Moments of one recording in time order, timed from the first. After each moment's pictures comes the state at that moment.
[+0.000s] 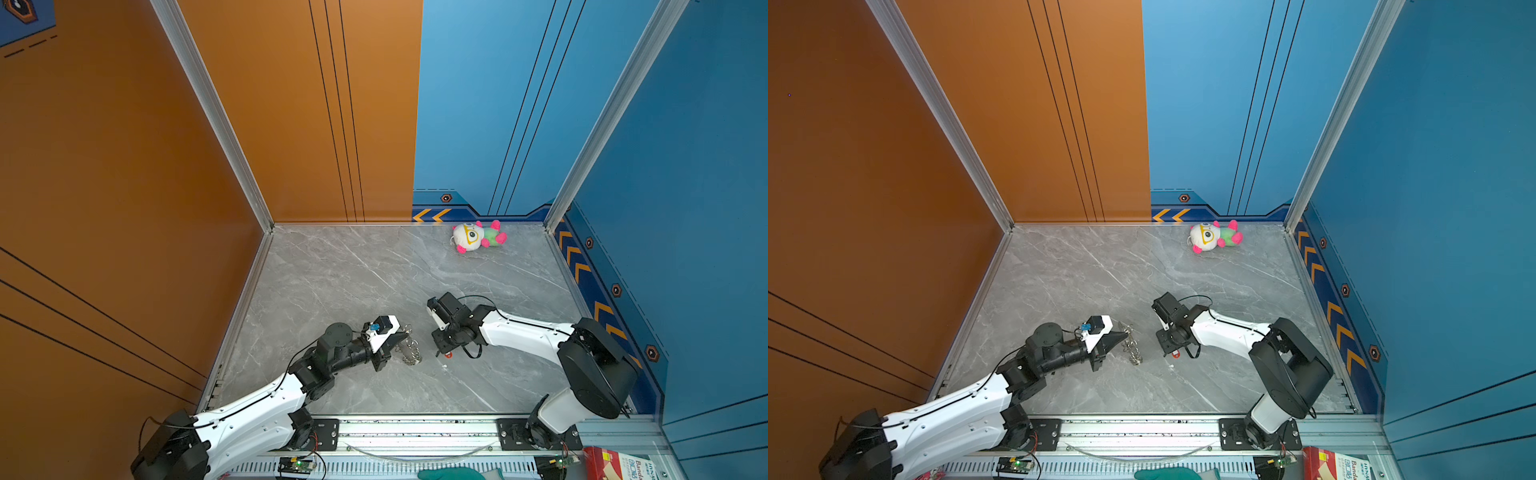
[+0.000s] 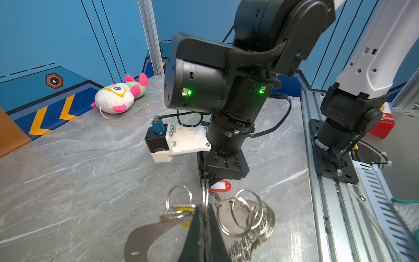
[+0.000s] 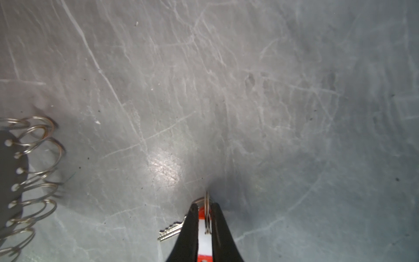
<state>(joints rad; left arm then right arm) -0.77 0.89 0.31 0.38 0.34 0.09 0.76 1.59 0.88 -0.51 0.02 0.25</state>
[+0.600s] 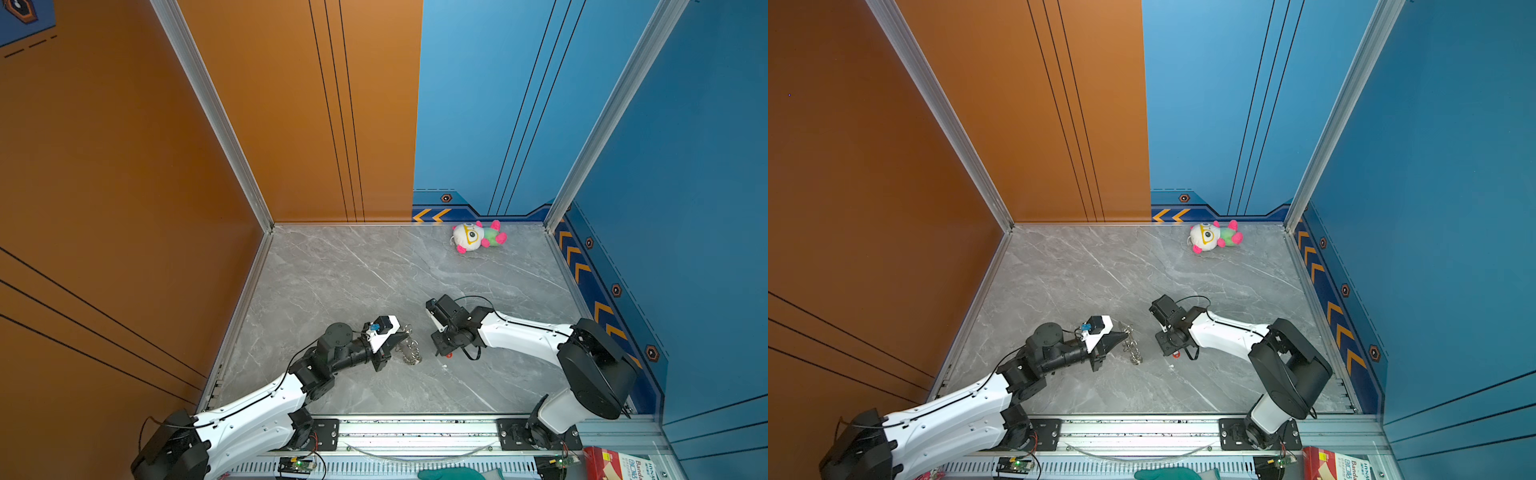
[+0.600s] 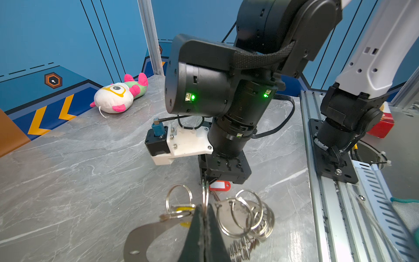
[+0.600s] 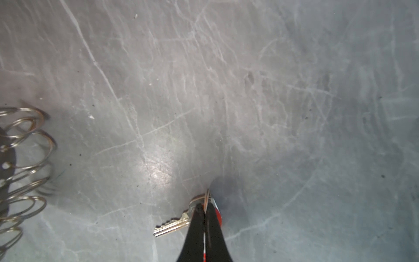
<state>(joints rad) -0.77 0.89 0.31 0.38 0.35 0.09 0.79 1.59 0.88 -0.52 0.07 0.23</state>
